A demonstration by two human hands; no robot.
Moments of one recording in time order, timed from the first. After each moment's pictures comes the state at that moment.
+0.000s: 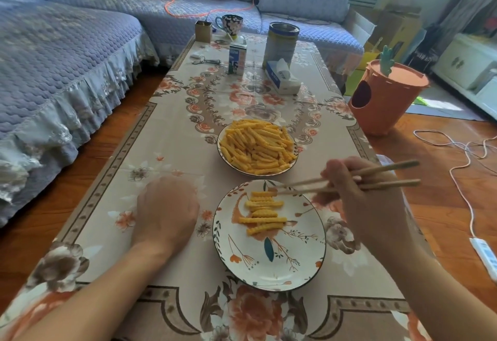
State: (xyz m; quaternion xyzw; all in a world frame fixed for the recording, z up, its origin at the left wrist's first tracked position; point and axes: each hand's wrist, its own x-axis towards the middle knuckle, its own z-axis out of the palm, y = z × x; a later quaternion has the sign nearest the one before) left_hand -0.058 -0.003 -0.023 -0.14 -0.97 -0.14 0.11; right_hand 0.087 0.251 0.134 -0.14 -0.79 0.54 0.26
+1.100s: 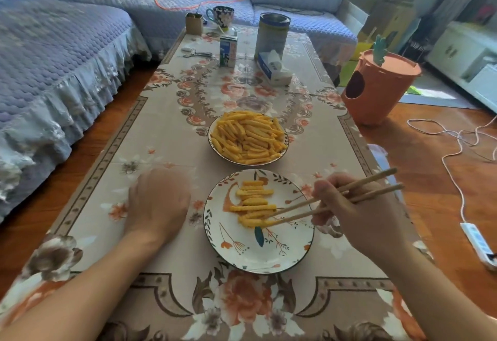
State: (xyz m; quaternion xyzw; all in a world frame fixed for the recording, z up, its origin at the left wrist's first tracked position) left_hand -0.058 -0.002 -0.023 -0.12 -0.98 -0.13 0.11; right_hand 0.123 0.261 0.121 -0.13 -0.82 0.53 0.17
